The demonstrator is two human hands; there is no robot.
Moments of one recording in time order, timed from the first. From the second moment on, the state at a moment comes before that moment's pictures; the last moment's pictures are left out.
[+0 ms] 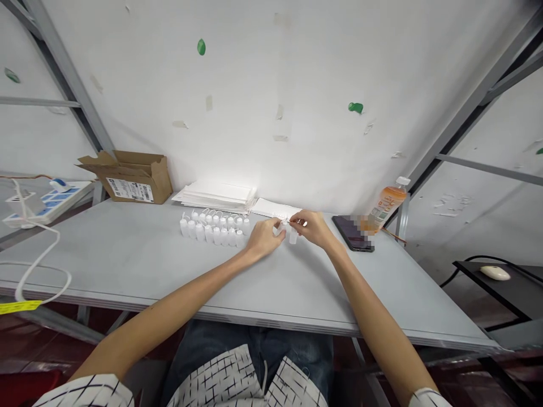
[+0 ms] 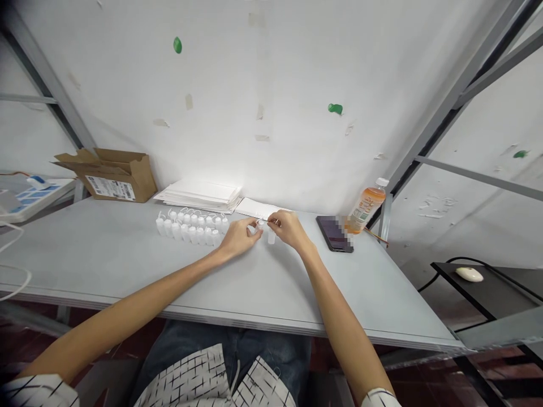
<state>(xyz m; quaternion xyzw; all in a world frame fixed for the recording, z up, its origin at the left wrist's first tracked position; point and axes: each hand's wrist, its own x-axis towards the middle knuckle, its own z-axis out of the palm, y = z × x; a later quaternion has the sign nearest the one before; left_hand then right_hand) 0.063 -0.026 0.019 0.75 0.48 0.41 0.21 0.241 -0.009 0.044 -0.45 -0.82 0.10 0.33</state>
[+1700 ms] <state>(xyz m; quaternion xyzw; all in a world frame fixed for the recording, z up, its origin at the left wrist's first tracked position) -0.213 0.026 0.015 0.66 0.57 0.34 0.36 0.151 0.021 -0.008 -0.46 -0.78 0.25 0.35</state>
